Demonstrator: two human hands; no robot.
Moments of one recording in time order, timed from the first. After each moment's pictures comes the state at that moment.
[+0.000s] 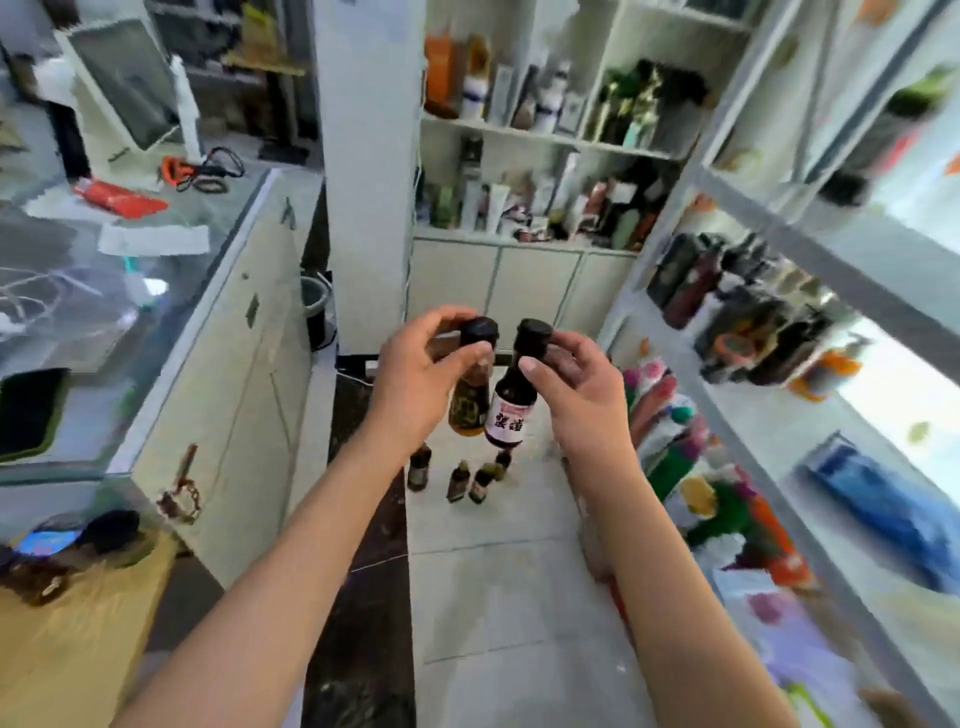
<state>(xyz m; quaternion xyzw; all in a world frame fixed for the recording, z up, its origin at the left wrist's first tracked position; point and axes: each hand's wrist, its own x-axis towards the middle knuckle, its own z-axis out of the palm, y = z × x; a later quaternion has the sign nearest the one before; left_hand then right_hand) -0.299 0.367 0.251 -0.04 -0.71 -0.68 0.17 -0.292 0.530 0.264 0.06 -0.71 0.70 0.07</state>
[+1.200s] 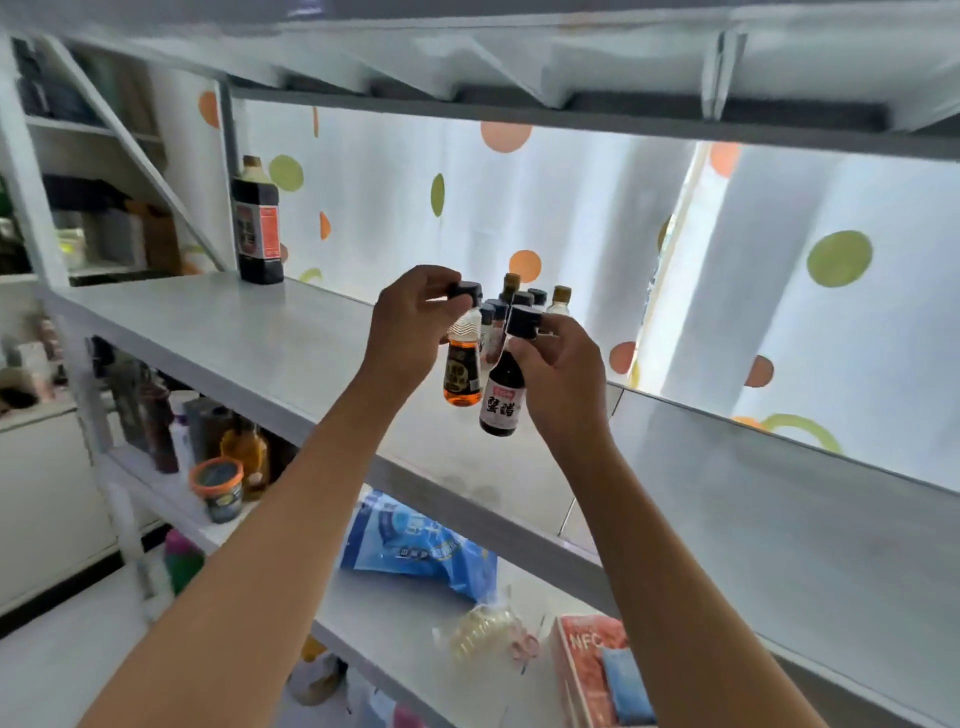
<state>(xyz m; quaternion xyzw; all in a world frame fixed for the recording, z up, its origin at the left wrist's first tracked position) -0.398 1.059 0.418 -0.39 -0.57 -0.72 -0.02 -0.261 1.141 0.403 -0.22 -0.74 0.41 0.48</state>
